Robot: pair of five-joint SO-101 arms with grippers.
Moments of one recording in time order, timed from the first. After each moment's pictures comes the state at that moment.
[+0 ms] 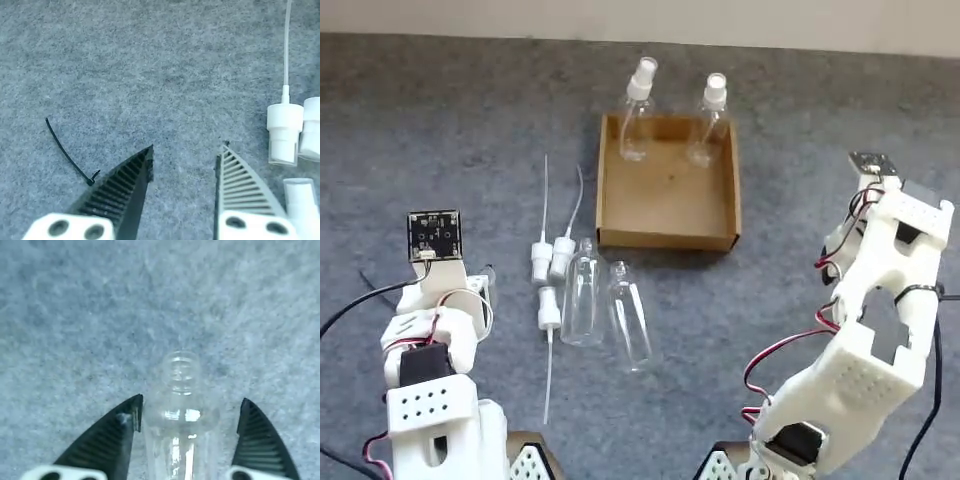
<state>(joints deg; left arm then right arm) -21.3 -70.6 81.5 41.9 -4.4 24.3 18.6 0.2 75.2 30.4</state>
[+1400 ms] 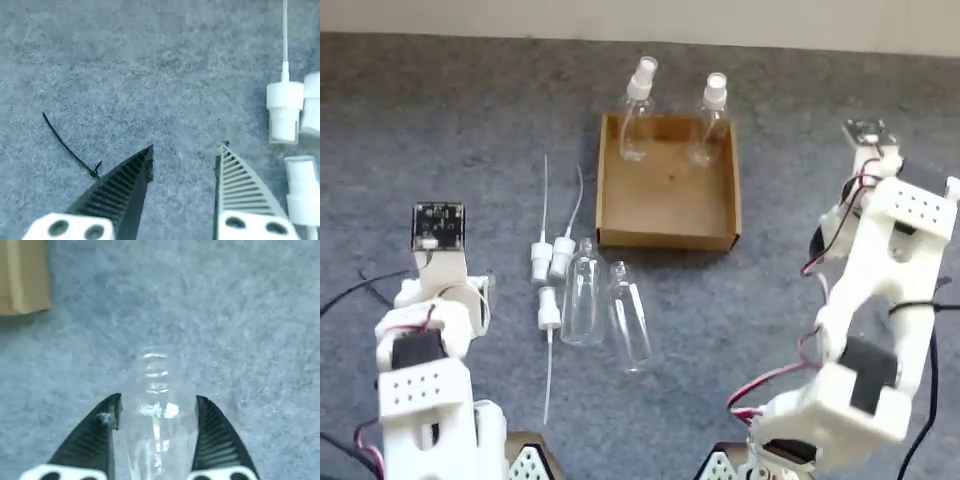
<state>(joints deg) -21.3 -62.4 74.7 47.0 -8.6 18.8 0.0 1.3 85.0 29.4</state>
